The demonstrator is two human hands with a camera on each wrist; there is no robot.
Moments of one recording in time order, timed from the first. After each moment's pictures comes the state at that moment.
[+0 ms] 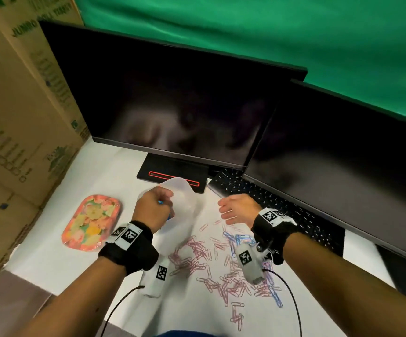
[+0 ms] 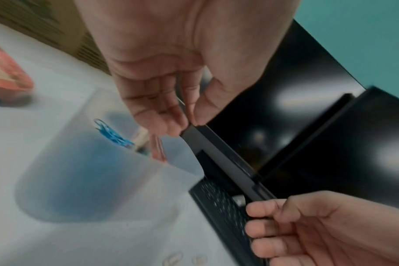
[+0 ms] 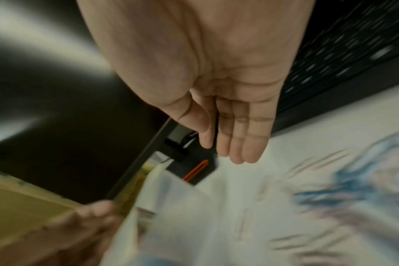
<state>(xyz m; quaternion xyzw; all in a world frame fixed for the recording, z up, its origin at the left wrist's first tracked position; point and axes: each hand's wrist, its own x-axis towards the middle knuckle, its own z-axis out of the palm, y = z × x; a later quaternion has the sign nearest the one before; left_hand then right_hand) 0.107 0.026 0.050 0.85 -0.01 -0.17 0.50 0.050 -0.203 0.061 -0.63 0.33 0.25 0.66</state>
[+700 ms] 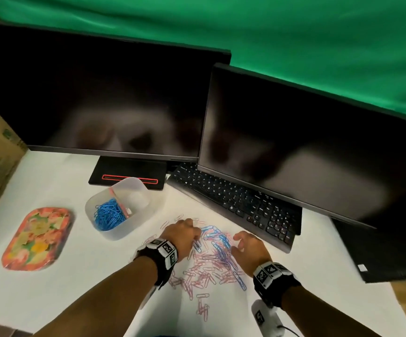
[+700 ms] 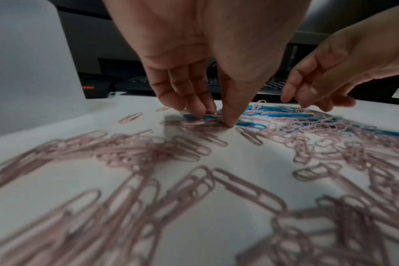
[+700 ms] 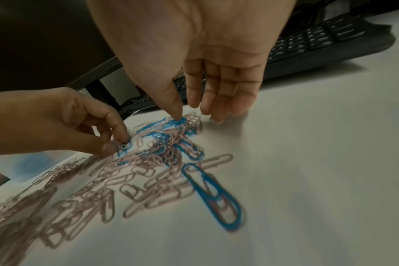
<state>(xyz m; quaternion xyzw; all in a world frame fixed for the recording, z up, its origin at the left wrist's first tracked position) 0.033 -0.100 -0.023 0.85 -0.45 -0.26 0.05 -0.113 -0.272 -0.016 -0.88 0.35 0.15 0.28</state>
